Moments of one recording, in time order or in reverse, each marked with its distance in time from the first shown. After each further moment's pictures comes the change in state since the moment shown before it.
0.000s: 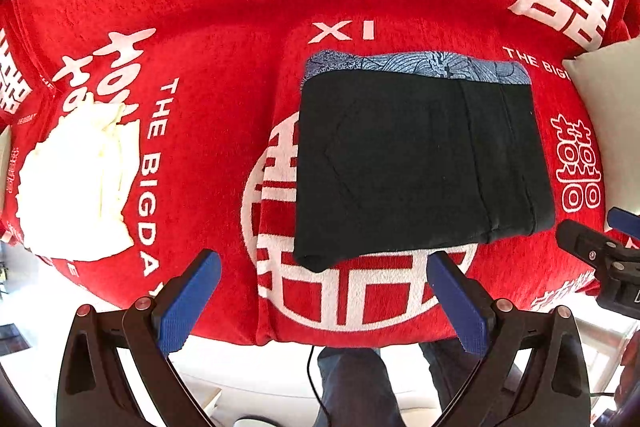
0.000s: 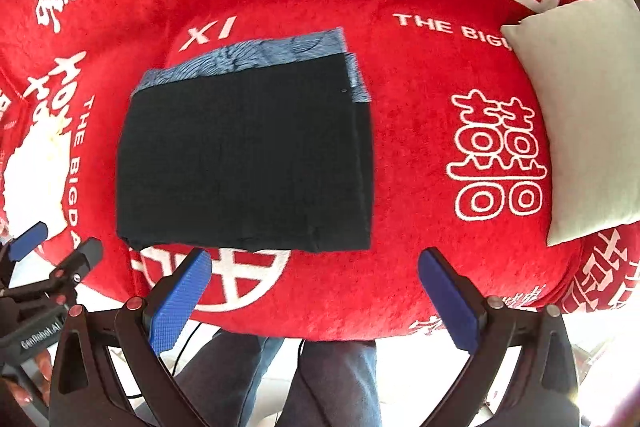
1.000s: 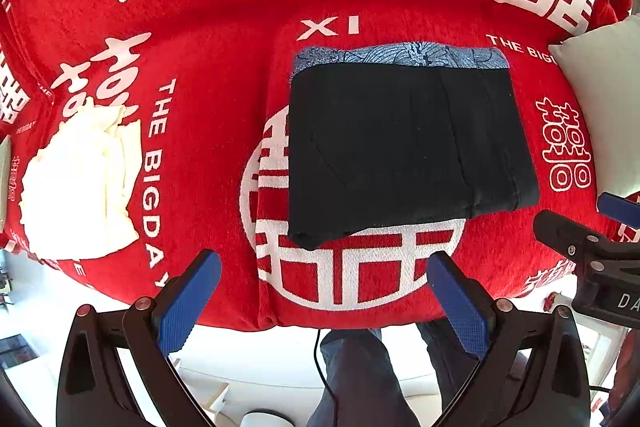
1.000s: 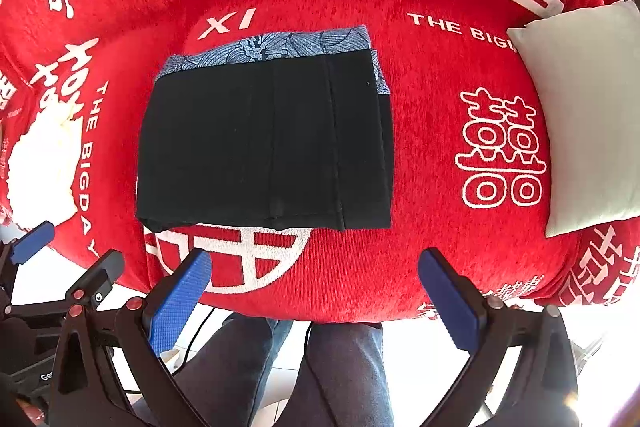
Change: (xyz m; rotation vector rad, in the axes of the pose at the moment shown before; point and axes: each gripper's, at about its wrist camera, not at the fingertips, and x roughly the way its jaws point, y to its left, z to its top) left arm -0.019 -0.006 -0.010 0.047 0.015 -0.006; right arm -0.015 0.016 -0.011 -0.021 0.009 -0.006
